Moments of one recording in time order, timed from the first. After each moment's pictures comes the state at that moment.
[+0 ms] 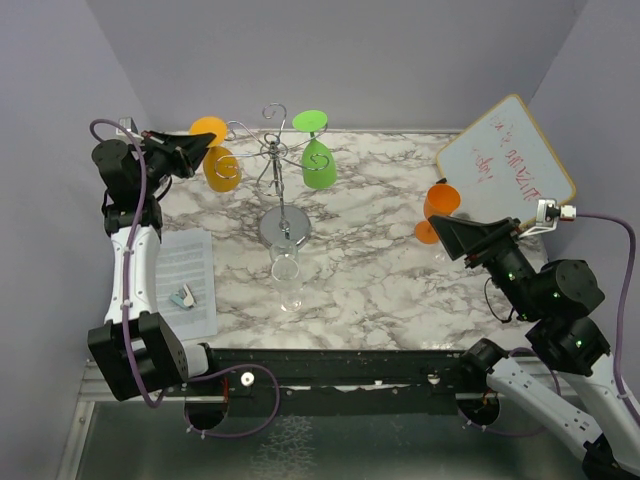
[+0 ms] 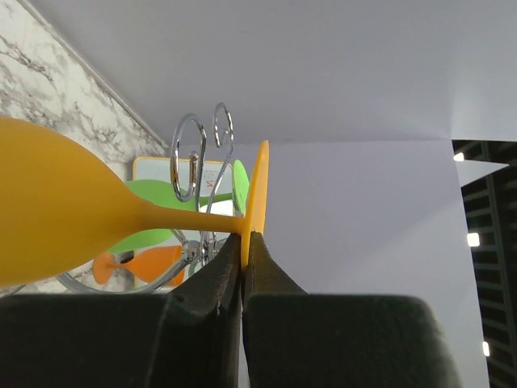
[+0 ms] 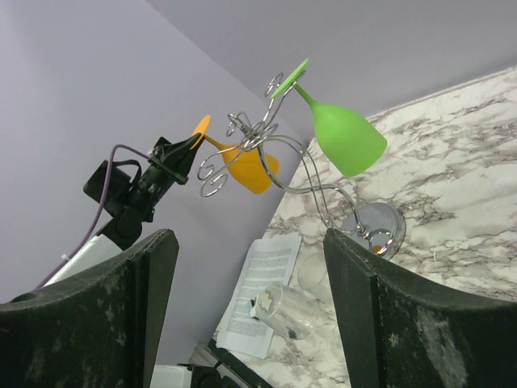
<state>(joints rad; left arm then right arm) 0.28 1.28 1.12 0.17 0.77 -1.50 0.64 0.46 0.88 -0.23 0.13 0.78</state>
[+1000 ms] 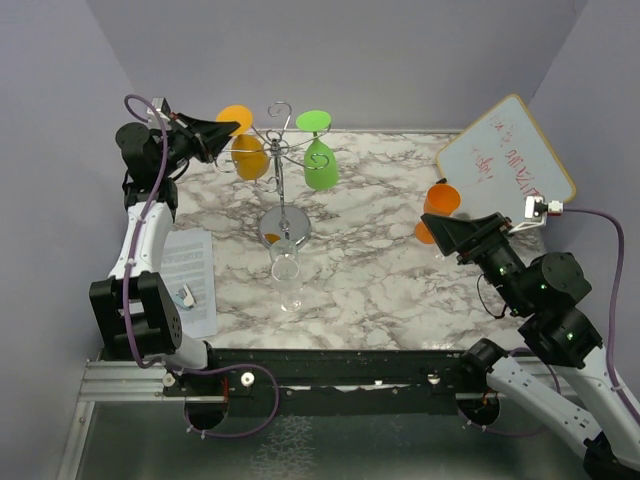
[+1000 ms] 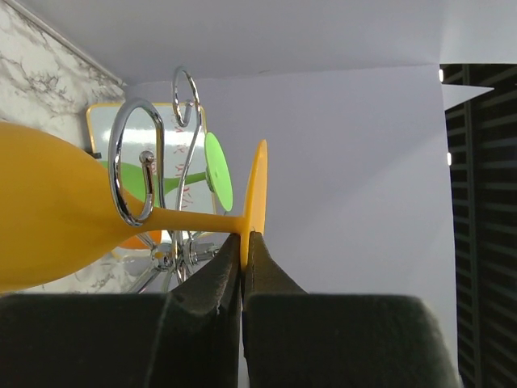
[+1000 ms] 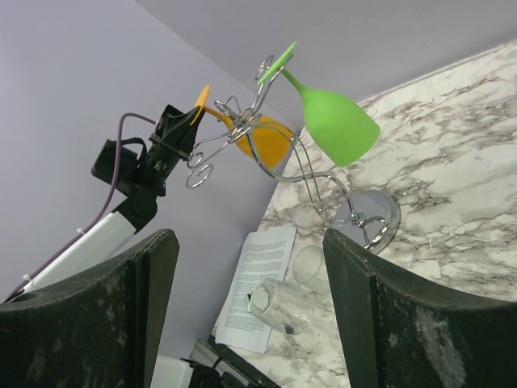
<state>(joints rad) 0.17 1.47 1.20 0.41 0.89 -1.60 0.64 0.50 0.86 -0.23 0.14 0.81</state>
